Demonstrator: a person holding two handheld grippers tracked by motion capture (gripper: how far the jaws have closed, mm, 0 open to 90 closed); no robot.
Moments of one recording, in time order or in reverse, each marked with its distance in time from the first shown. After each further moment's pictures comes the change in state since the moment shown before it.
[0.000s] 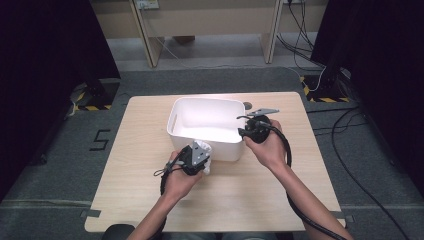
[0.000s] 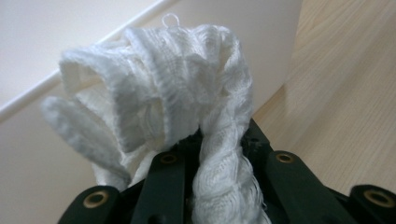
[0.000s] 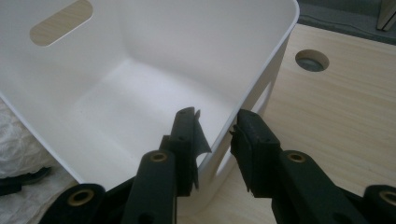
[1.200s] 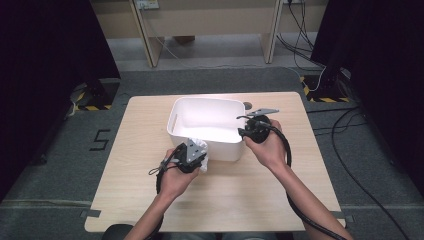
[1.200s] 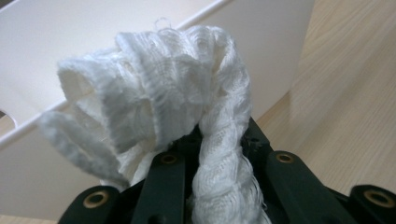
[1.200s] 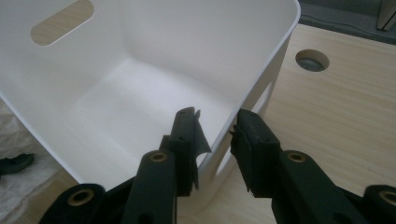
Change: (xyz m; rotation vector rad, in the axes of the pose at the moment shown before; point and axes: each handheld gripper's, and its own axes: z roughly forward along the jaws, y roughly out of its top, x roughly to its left) left arm 0.011 0.005 -0.014 -0.026 0.006 -0.038; right arm 0.000 0.000 0.000 0.002 -0.001 -0.001
